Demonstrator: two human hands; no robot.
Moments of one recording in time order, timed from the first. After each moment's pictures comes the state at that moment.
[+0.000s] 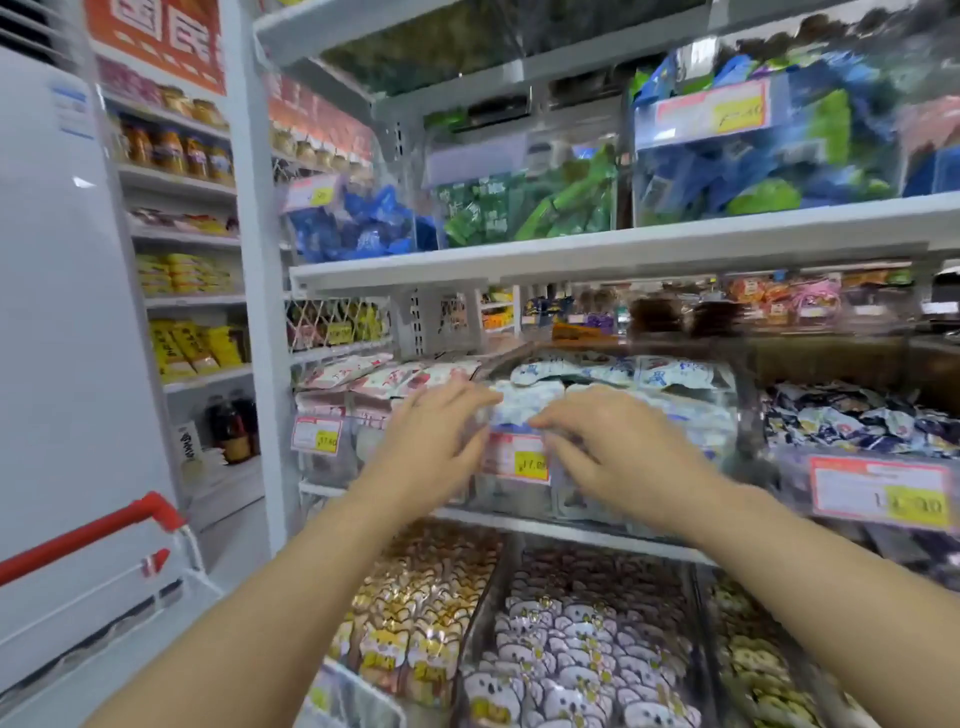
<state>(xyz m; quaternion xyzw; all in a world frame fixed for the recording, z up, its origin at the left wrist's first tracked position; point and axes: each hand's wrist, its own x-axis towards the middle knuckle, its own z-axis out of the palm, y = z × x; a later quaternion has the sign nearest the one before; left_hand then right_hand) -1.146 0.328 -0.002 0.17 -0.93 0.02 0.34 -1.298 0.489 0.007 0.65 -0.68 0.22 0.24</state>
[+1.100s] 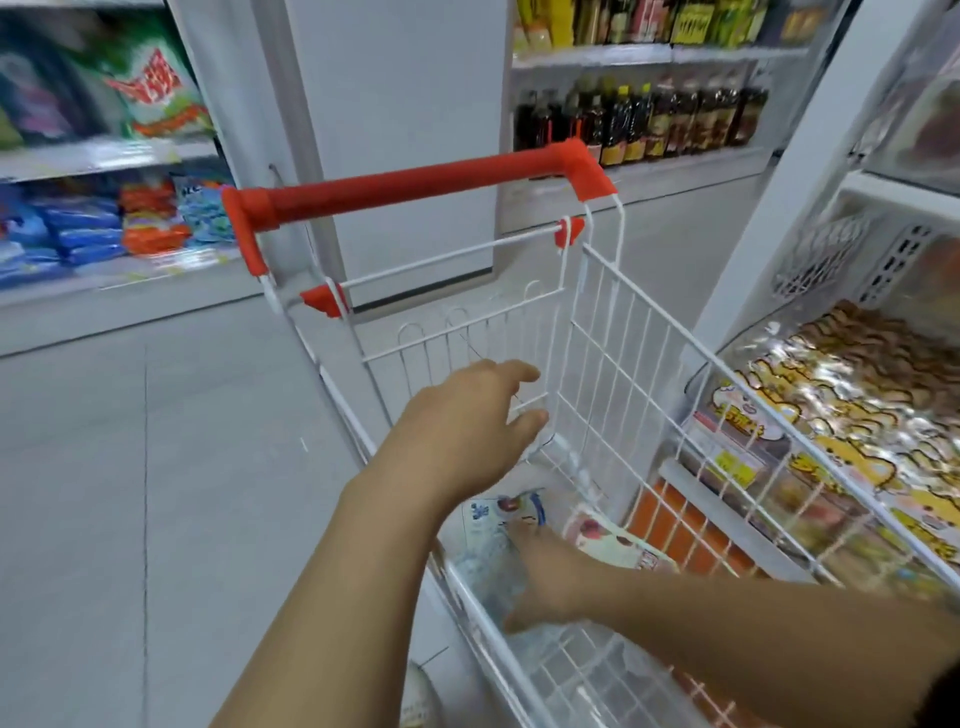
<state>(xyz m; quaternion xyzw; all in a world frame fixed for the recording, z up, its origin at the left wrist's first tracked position) -0.827 0.255 -0.207 0.58 -0.77 -0.20 0.14 -0.972 0.262 -0.379 0.74 -0.56 -0.13 -0.34</state>
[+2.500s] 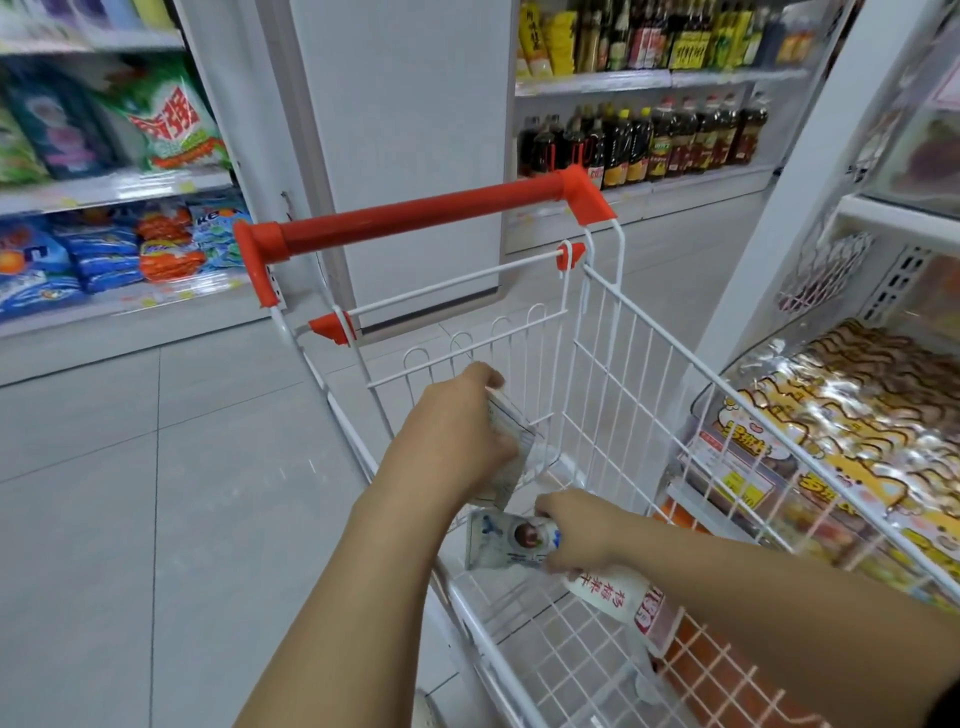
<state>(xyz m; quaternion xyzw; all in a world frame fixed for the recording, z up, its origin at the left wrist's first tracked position) -0.823 0.252 -0.199 0.66 -0.68 -0.24 0.22 -1.003 0.200 -0.363 0.78 -0.56 -0.10 -0.28</state>
